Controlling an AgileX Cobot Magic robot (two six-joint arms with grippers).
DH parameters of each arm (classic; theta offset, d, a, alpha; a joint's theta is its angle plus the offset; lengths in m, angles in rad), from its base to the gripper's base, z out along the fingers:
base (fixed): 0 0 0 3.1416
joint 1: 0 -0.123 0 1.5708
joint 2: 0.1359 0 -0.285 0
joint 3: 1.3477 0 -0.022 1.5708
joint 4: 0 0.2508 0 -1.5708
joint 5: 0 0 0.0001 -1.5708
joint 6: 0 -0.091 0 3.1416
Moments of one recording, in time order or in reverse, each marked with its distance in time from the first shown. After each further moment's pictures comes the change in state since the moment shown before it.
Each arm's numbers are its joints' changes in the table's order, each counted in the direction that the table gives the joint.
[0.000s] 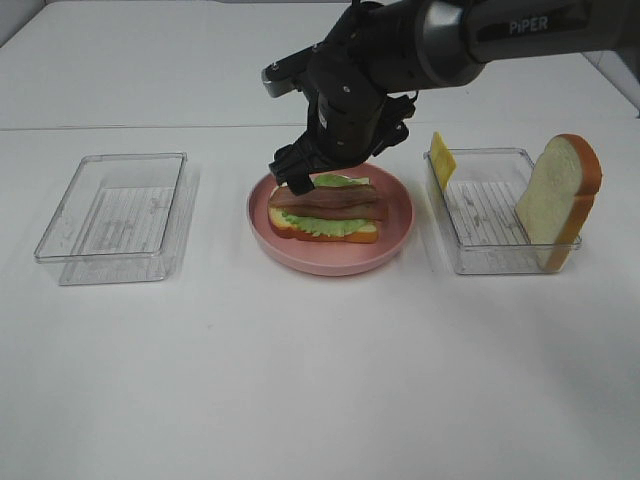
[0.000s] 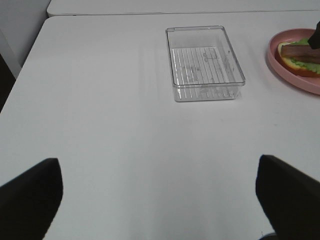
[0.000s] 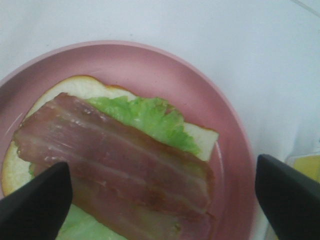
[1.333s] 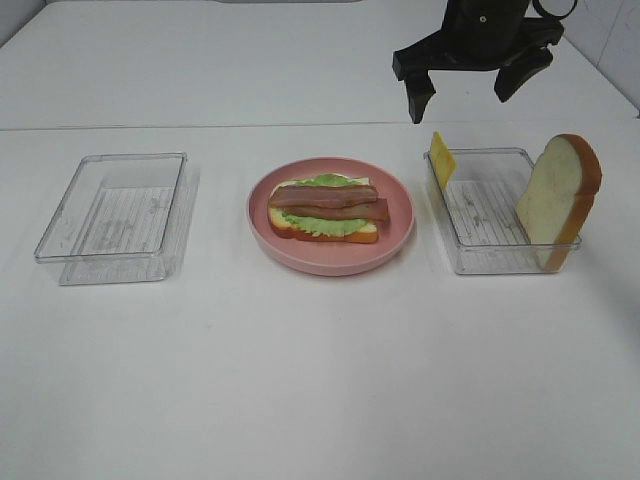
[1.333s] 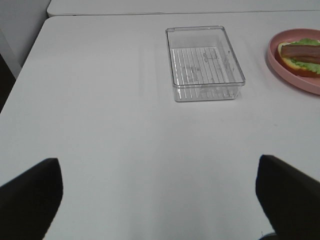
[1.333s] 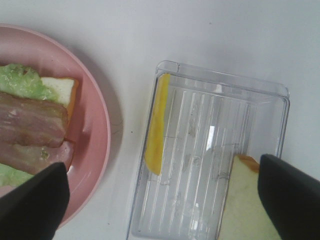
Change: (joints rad) left arm 0.000 0.000 0.000 0.000 0.000 0.000; right arm 0.300 -0.089 -0.239 0.393 0.444 0.369
